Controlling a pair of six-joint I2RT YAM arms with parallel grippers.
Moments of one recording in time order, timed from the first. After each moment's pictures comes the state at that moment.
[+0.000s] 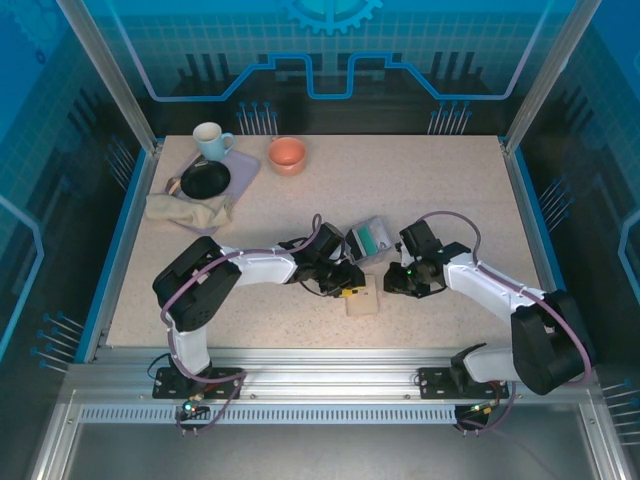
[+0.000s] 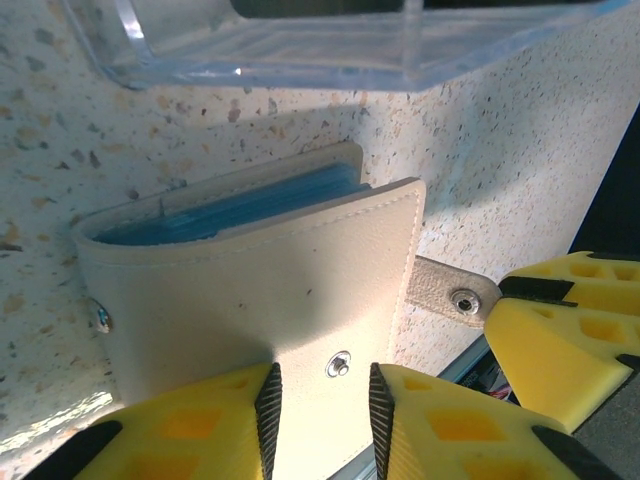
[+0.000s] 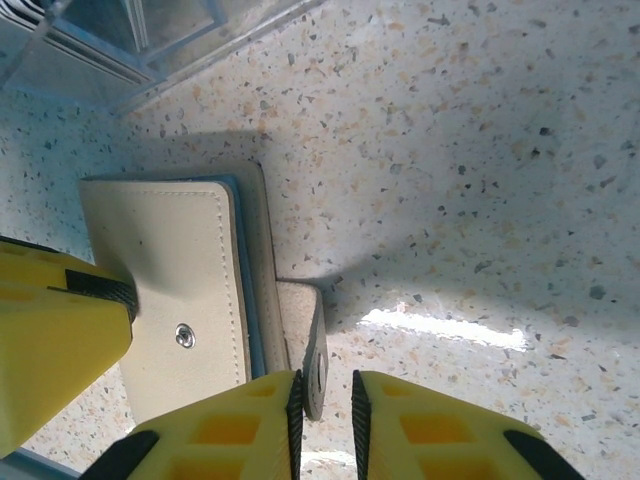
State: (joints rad) left arm -0.76 1.86 1.01 -0.08 0.53 -1.10; right arm 0.41 1.33 0.72 -0.65 -0.25 0.53
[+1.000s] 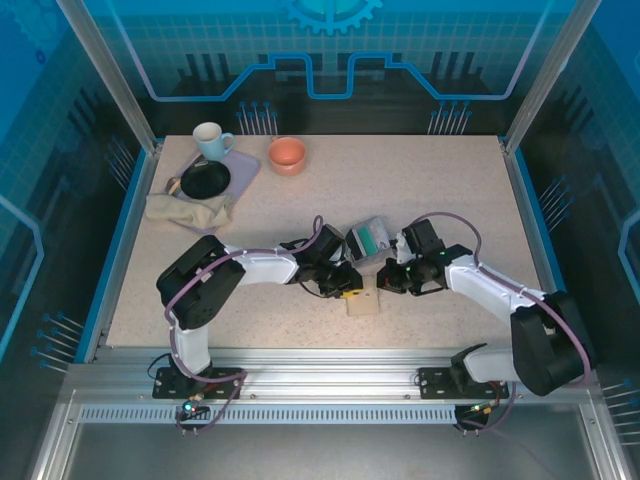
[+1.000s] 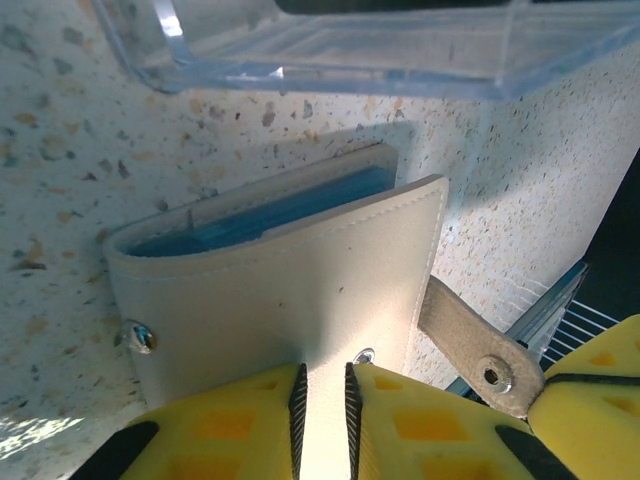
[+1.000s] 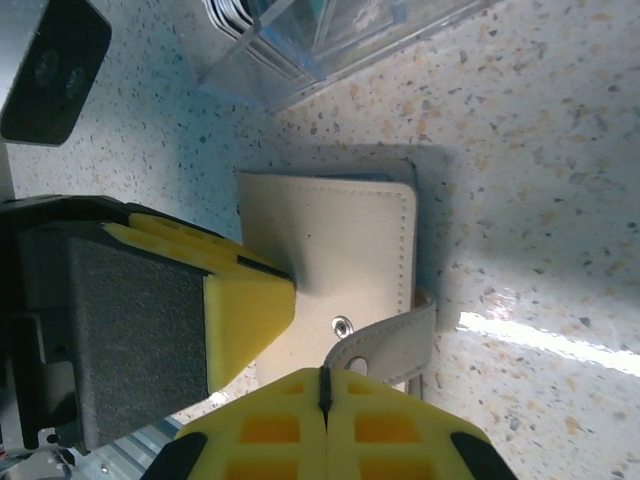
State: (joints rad) left arm -0.76 1.89 1.01 -0.08 0.53 -1.09; right arm 0.39 1.33 0.69 -0.51 -0.47 0.58
